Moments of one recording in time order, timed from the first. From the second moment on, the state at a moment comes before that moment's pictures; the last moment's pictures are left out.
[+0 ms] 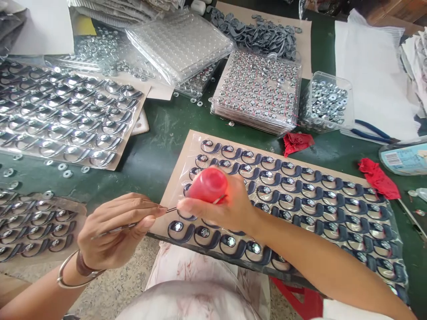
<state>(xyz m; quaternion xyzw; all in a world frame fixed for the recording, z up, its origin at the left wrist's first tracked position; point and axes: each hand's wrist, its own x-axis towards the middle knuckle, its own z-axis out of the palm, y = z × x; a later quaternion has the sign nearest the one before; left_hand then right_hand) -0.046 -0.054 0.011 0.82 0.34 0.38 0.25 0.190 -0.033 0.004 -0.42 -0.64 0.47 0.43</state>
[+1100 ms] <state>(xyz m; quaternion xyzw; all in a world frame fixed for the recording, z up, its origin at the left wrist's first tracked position) -0.069 -0.118 0.004 0.91 0.26 0.29 0.10 0.165 -0.073 -0.016 -0.43 -0.72 0.33 0.43</state>
